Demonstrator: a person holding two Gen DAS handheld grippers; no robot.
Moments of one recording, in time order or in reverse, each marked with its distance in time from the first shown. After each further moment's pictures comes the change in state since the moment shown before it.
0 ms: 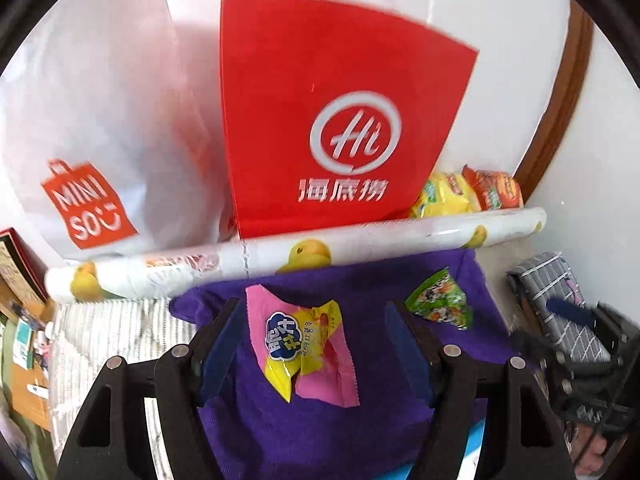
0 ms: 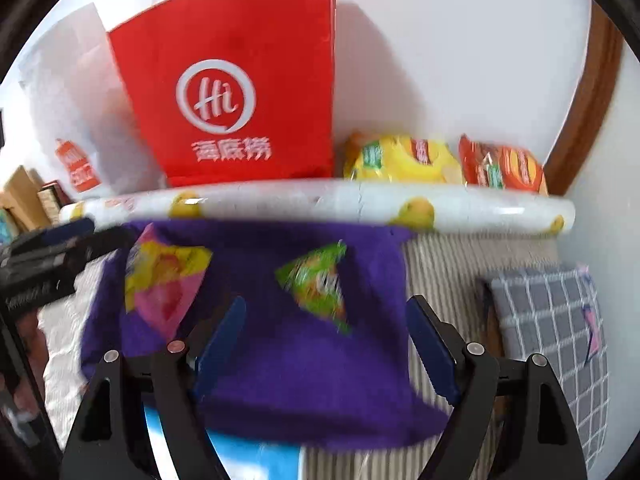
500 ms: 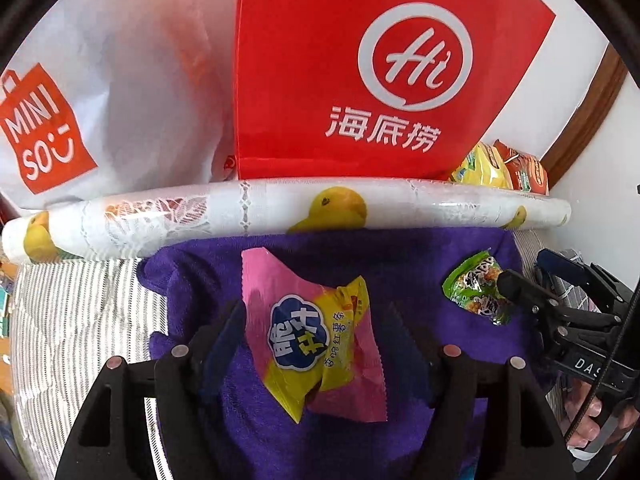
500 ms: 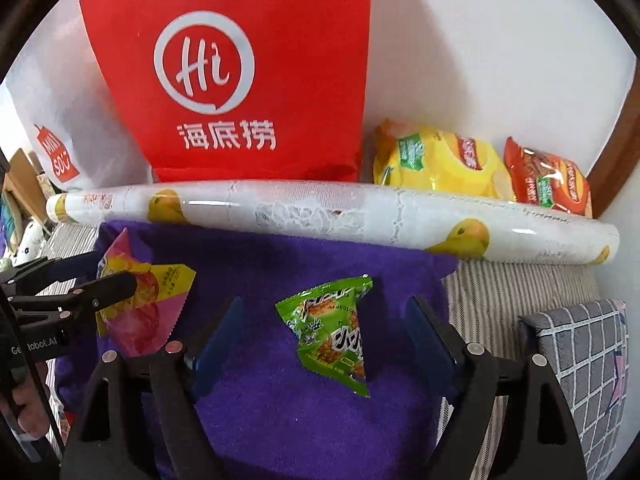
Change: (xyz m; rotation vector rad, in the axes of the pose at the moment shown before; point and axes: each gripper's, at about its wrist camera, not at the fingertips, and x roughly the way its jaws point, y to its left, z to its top) left arm 0.082 0.021 -0.014 -0.093 0.153 -0.013; right arm 0.082 0.008 0.039 -0.091 0.039 -0.009
